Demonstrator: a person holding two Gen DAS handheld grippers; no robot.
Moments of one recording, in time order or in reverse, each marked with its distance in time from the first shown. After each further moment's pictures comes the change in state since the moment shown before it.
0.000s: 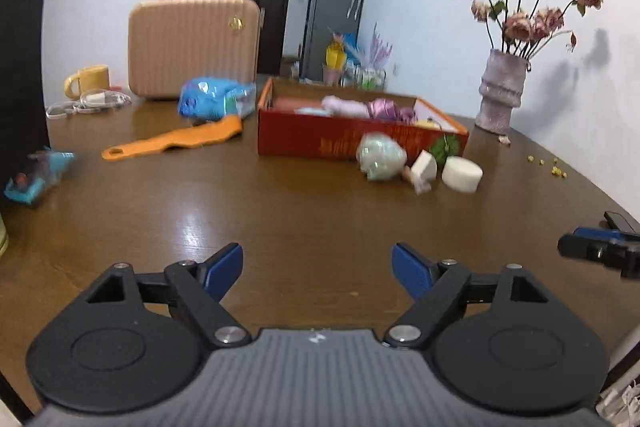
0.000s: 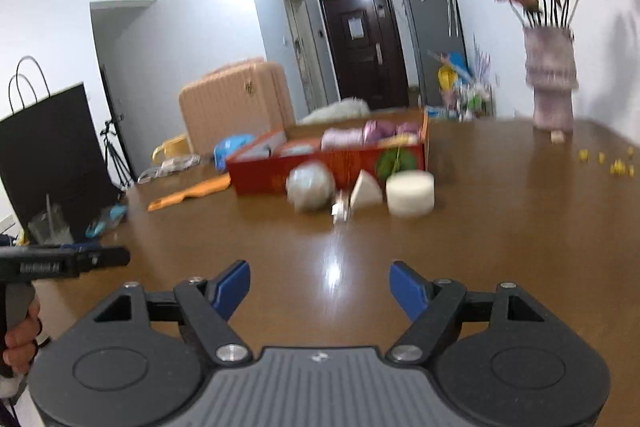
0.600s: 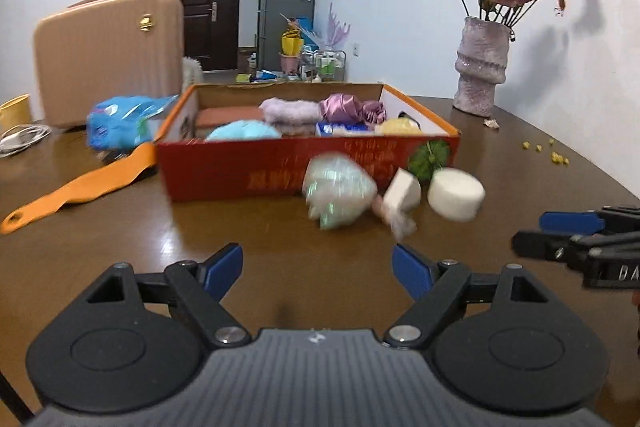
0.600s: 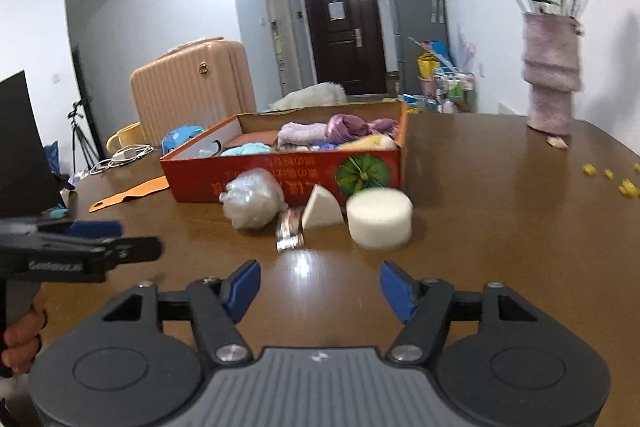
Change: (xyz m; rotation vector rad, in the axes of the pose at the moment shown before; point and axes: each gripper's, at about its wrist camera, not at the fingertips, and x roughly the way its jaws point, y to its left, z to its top) left arm 0.139 -0.045 0.064 0.115 0.041 -0.088; right arm 0.103 -0.034 0.051 -0.036 0.046 -0.079
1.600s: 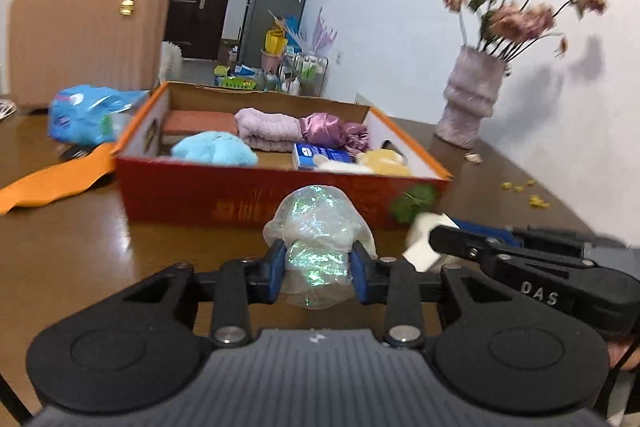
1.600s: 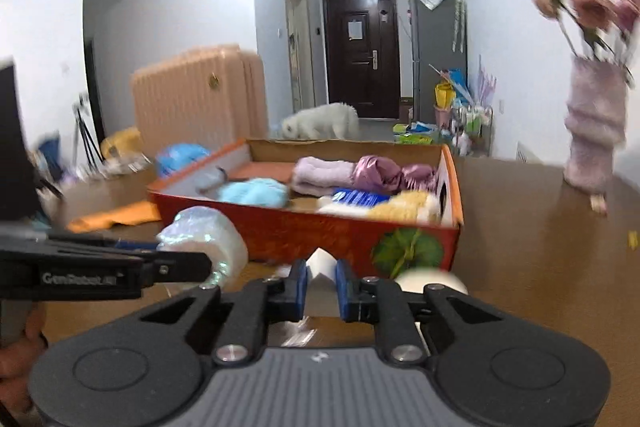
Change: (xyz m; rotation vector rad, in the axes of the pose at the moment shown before) left arm 0.003 0.012 0.012 -0.124 -0.015 -0.117; right arm 0.049 0.028 0.029 -0.048 -0.069 0.012
